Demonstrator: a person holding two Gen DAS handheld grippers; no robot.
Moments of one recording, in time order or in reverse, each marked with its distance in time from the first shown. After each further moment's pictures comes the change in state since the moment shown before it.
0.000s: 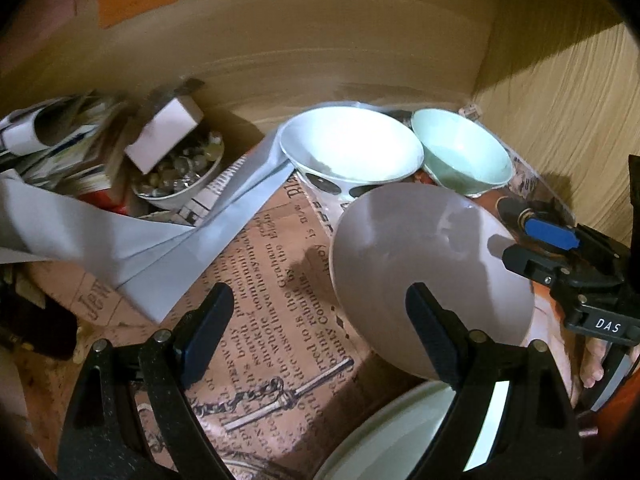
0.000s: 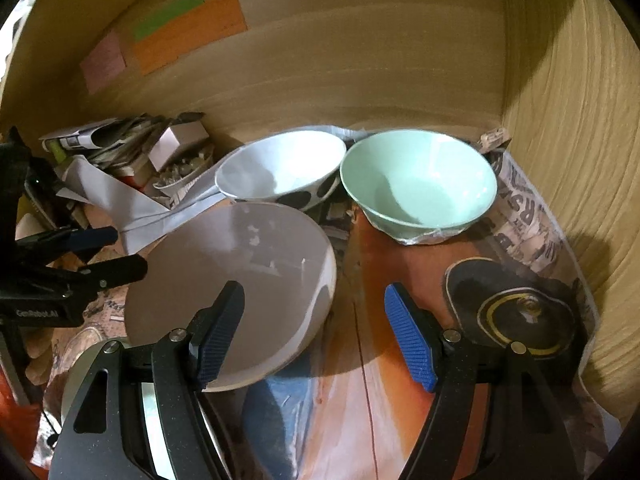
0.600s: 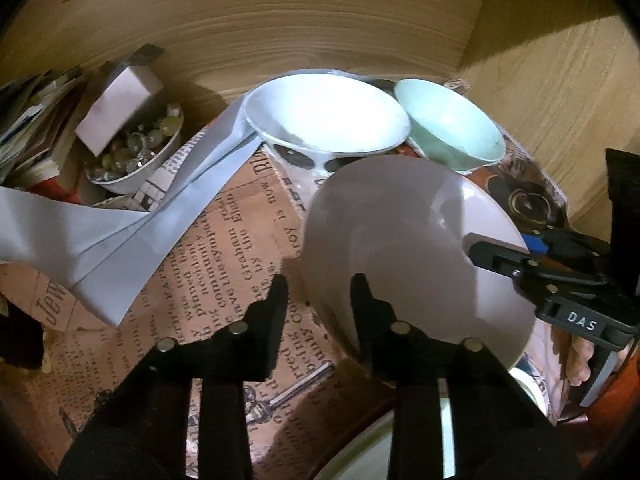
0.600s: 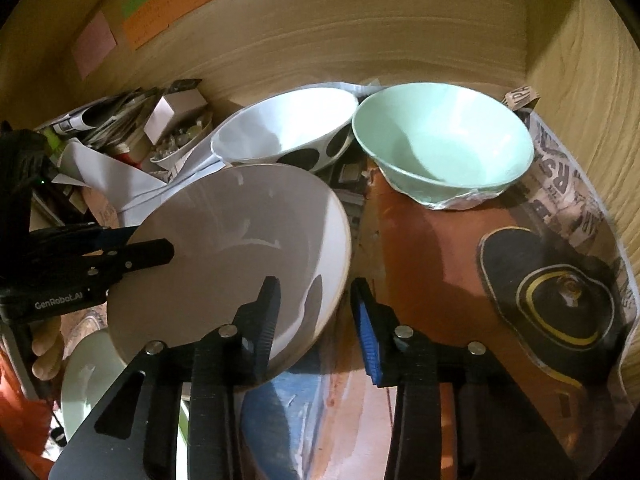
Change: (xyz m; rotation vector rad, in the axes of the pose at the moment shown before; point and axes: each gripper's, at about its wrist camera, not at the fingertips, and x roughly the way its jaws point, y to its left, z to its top) left arm 0.026 -0.003 -0.003 0.020 0.076 -0.095; right arm 0.028 -0.001 -0.005 0.019 0.102 0.063
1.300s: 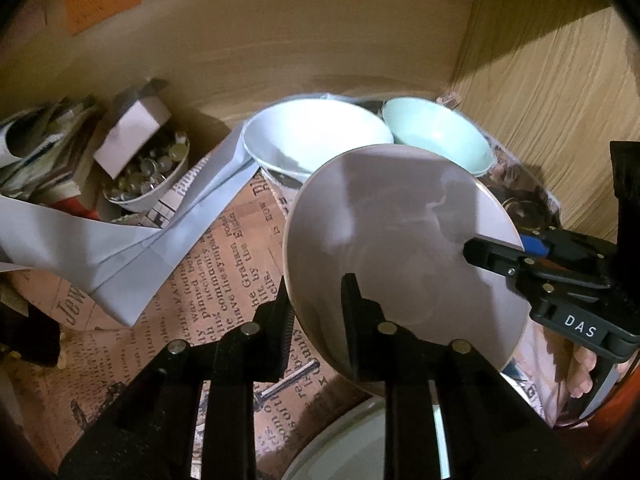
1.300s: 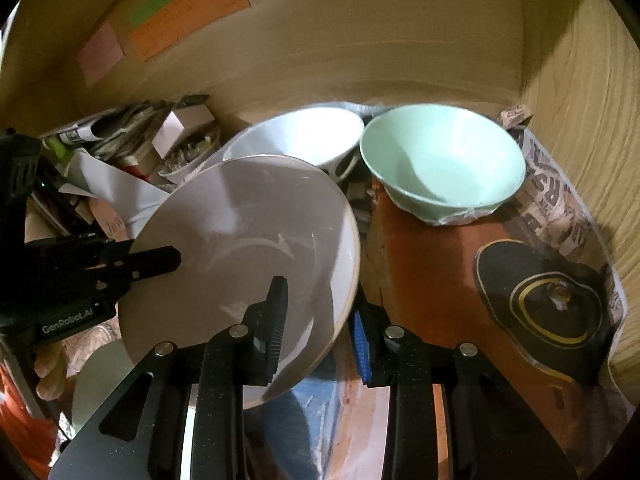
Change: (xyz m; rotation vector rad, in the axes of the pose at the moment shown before) left arm -0.023 -0.016 -0.003 0.015 -0.087 0.050; right arm -0.020 0.011 0.002 -0.007 -0.067 -0.021
